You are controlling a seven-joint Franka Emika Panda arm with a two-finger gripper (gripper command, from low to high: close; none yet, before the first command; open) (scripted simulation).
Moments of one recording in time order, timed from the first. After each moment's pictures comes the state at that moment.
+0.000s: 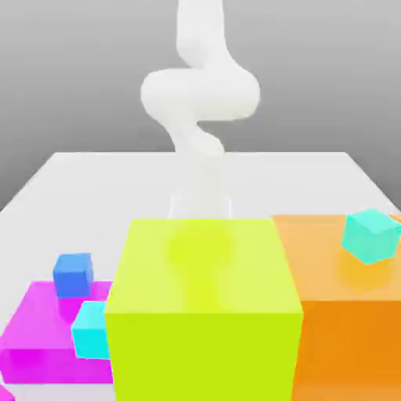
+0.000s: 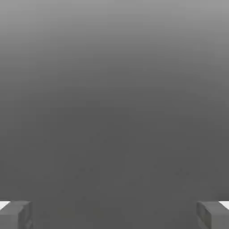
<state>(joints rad) 0.01 -0.71 -0.04 -2.28 0.03 2.31 0.78</state>
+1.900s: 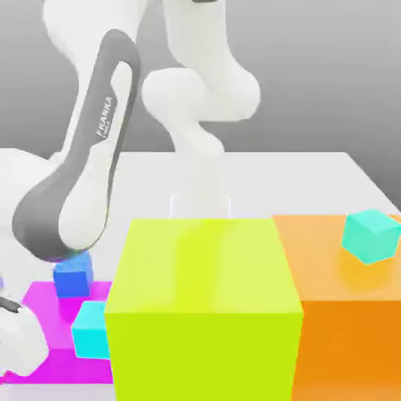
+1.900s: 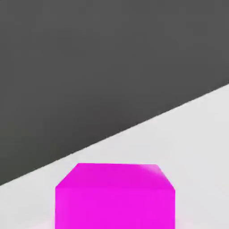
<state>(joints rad) -0.11 0.40 -0.36 -2.11 0.18 2.49 0.43</state>
